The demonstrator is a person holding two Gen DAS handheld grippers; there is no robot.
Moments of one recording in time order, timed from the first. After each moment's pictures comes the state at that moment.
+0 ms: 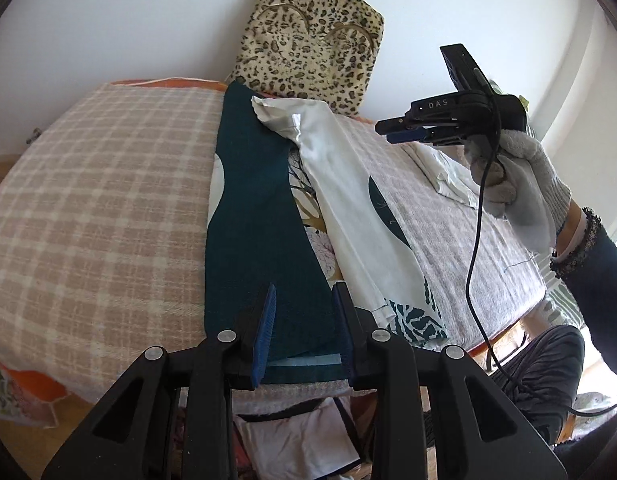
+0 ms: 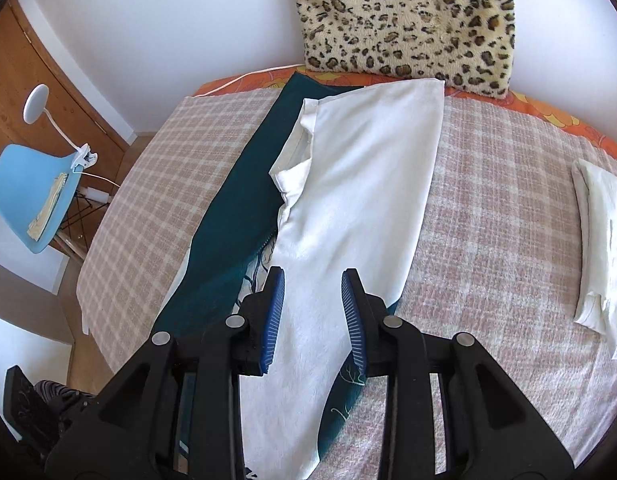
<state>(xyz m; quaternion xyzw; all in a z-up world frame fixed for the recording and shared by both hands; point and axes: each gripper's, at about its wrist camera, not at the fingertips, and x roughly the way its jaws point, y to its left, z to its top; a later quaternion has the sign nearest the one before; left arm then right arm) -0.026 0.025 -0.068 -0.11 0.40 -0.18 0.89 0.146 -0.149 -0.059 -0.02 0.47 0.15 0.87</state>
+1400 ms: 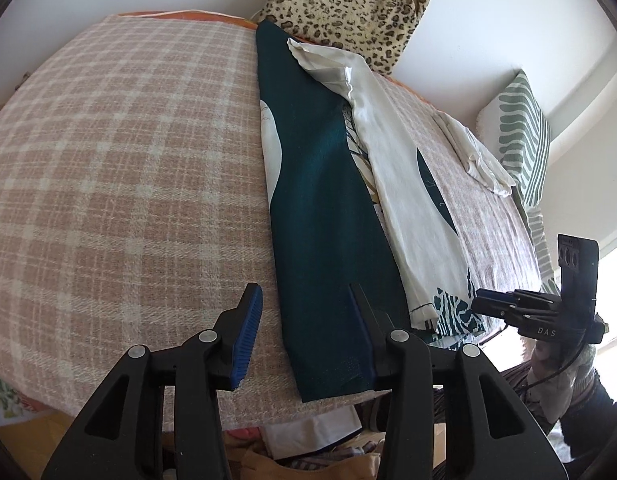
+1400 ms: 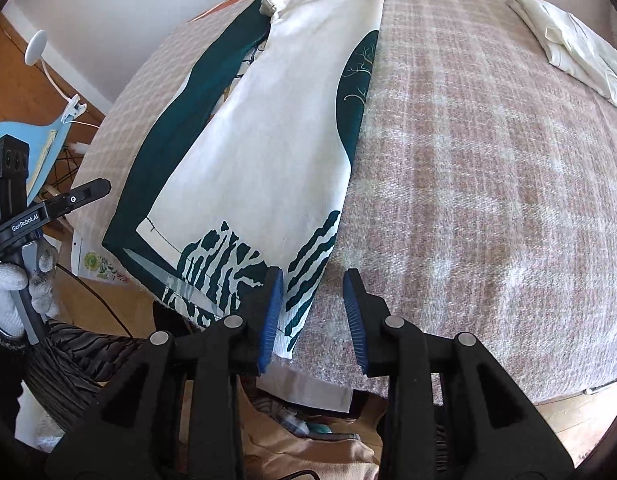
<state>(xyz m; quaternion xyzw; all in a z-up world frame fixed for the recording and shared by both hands) 0.026 0.073 -0.111 -0.15 0.50 -0.19 0.83 -0.038 -0.168 -0.166 0.00 0.52 0.10 0.85</state>
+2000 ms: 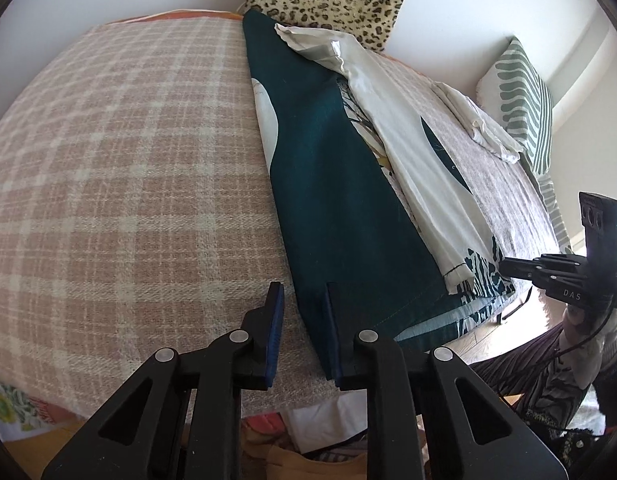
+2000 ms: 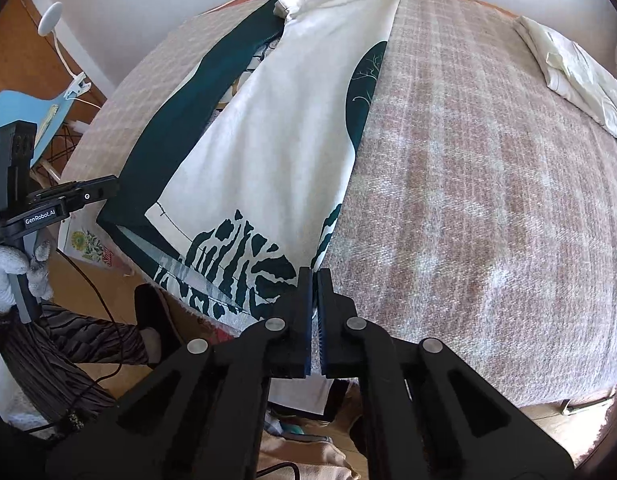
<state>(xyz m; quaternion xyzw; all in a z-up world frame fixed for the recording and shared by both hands) 0.012 0.066 -0.124 -0.09 0.50 -0.20 0.84 -0.051 -0.172 -0.162 -0.04 0.51 0.10 0.85</state>
